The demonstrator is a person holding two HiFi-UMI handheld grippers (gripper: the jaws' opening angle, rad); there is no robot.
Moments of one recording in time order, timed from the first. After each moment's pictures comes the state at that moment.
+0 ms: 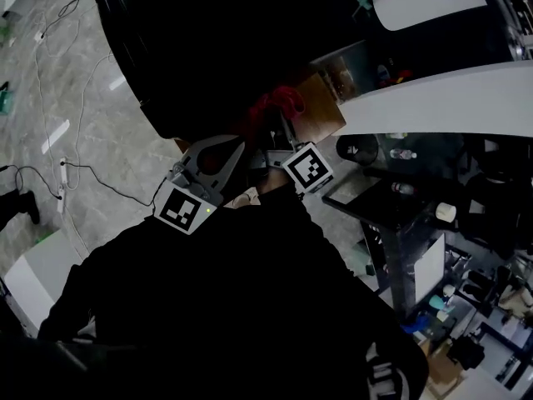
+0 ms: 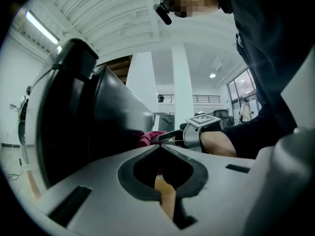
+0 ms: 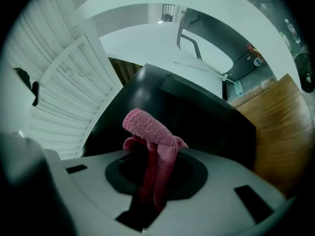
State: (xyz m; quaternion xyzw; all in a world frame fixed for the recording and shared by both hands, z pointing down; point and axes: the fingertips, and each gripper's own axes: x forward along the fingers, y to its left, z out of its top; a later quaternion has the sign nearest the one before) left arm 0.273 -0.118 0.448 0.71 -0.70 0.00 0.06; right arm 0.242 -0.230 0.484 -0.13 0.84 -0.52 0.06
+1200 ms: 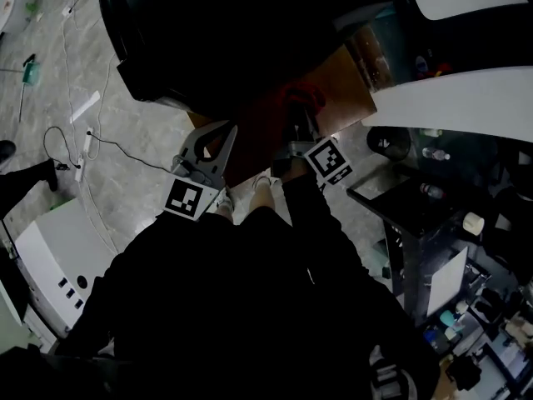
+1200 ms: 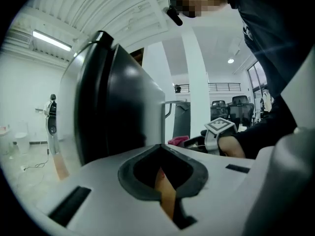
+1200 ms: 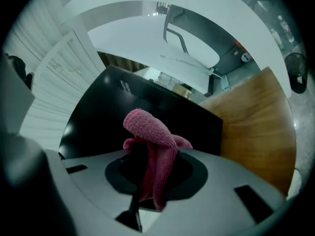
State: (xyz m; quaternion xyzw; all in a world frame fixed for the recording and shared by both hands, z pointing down) left arm 0.282 -0.097 0.532 0.62 -0.78 0.05 0.10; right arm 0.299 -0.249 0.606 -0.14 0.83 -0.55 0.00
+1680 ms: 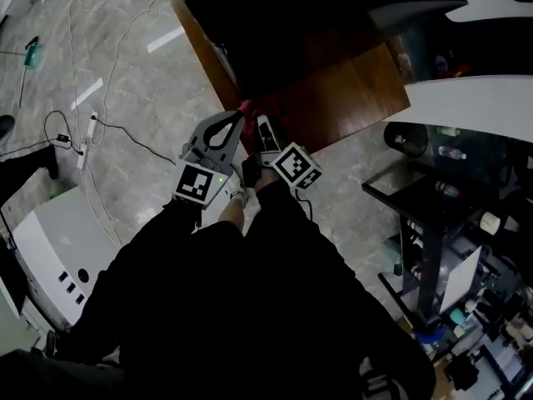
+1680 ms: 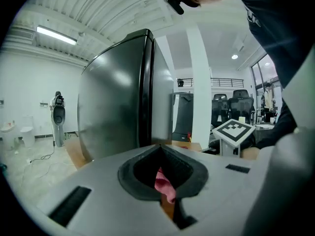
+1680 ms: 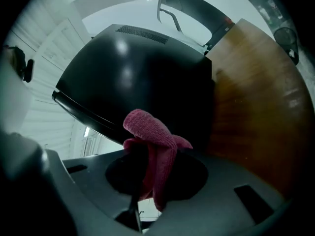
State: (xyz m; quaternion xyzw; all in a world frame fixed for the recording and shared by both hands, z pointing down) left arm 0.241 0.005 0.626 0.61 -0.78 0.07 0.13; right arm 0.251 -0.050 0.716 -0.11 0.81 -0.57 -0.07
